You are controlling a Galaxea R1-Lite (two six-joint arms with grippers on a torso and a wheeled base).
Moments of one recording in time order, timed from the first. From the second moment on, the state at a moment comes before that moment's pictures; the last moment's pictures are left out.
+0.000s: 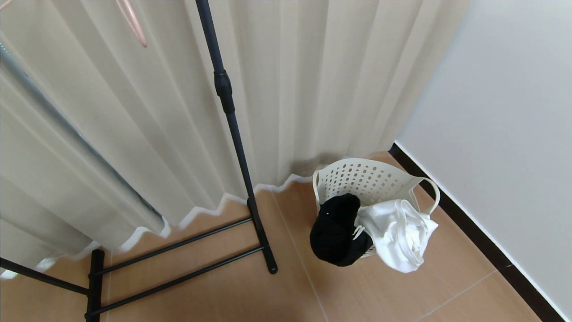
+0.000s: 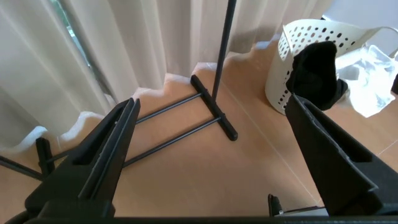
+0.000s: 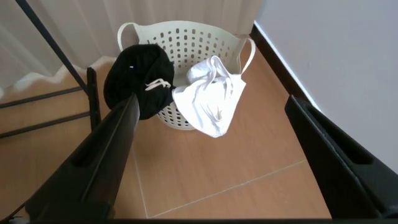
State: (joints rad) left arm -0.01 0.00 0.00 0.00 -0.13 0.02; right arm 0.00 0.00 -0.02 0.04 0.01 0.00
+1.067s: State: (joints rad) left arm -0.01 0.00 0.00 0.00 -0.12 0.02; right arm 0.00 0.06 -0.04 0.07 0.01 -0.06
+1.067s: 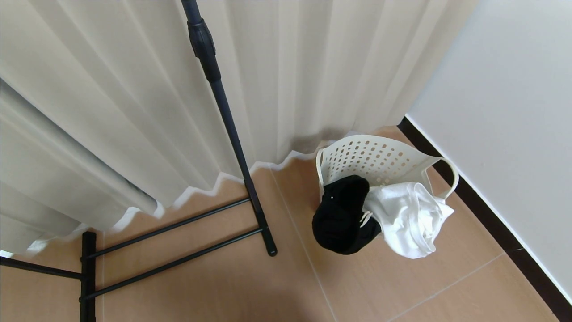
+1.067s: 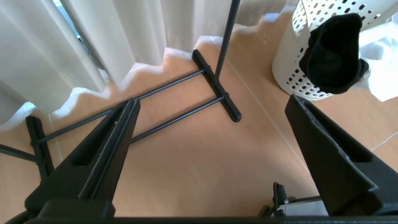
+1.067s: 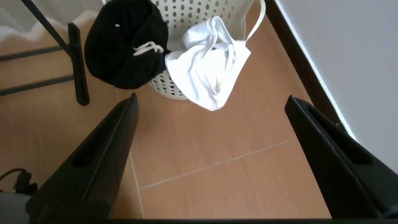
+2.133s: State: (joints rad) left arm -0.01 0.00 0.00 0.00 -0.12 0.03; right arm 0.31 1.83 -1.23 0.01 -0.26 -0.30
